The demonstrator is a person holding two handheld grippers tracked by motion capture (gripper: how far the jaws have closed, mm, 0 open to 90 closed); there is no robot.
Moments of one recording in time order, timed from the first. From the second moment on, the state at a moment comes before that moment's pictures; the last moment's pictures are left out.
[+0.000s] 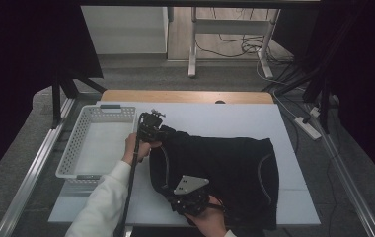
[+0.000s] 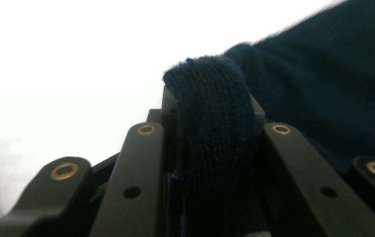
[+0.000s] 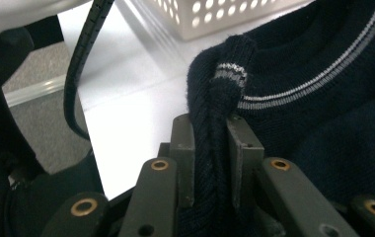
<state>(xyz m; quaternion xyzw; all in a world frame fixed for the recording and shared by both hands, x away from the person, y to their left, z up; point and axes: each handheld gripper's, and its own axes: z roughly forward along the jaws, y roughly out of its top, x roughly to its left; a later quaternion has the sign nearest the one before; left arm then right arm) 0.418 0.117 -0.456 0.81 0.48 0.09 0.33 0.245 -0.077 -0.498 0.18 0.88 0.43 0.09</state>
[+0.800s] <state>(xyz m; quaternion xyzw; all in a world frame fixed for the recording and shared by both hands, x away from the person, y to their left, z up) 0.411 0.143 -0.419 0.78 0.46 0.09 0.41 0.240 -0.079 -0.472 0.18 0.85 0.49 0.11</state>
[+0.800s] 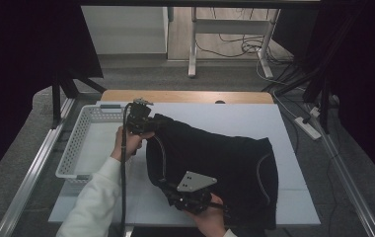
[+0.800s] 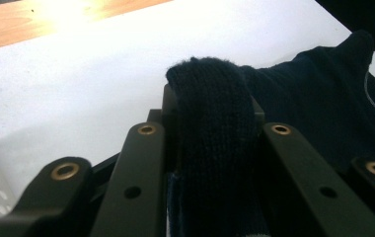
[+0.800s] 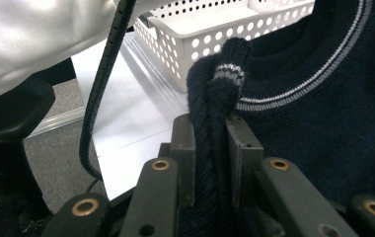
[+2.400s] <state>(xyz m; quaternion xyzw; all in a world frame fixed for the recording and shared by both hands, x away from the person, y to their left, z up) 0.397 0.208 -0.389 0.74 0.48 0.11 0.45 0.250 -0.038 -0.422 0.14 0.82 0.55 0.11</state>
